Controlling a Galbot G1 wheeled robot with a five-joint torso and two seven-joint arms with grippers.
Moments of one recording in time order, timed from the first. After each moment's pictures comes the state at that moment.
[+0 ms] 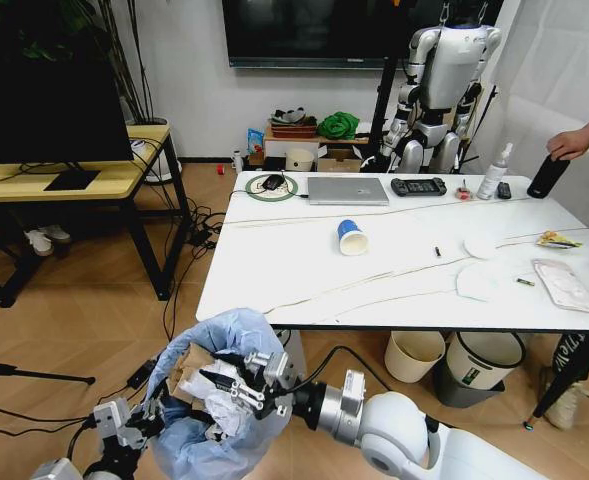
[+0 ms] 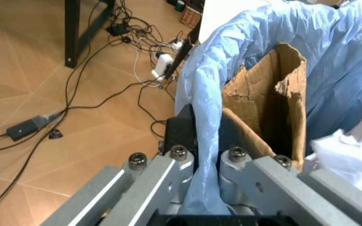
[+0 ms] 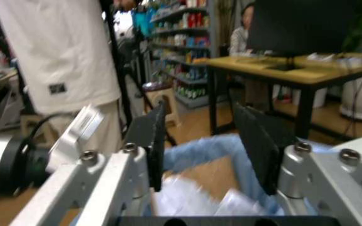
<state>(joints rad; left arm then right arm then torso) 1.98 -1.45 -0.78 -2.29 -0.63 0.24 0.06 -0.96 0.94 -0.32 2.08 0.59 -0.02 -0.24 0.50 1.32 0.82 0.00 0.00</state>
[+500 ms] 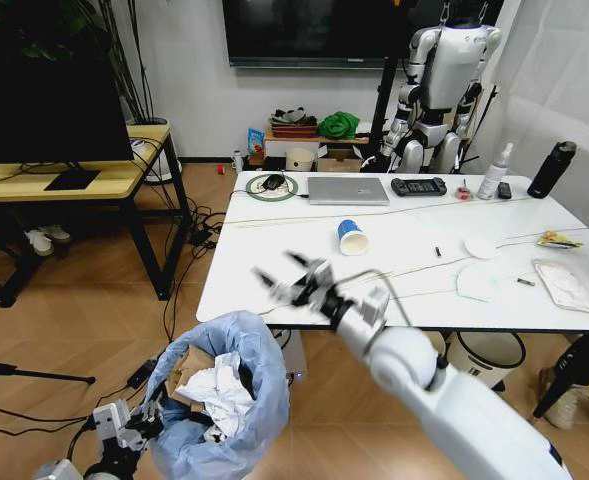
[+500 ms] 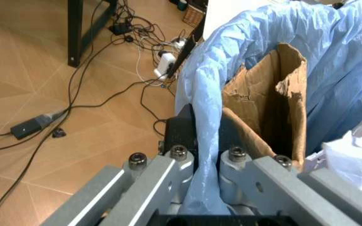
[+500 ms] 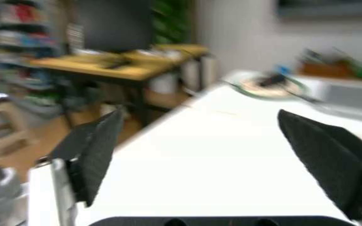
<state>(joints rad) 1.98 -1.46 -0.78 -2.29 -0.62 0.24 0.06 -0.82 1.11 -0.02 1.83 0.62 -0.28 0.06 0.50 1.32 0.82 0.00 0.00</state>
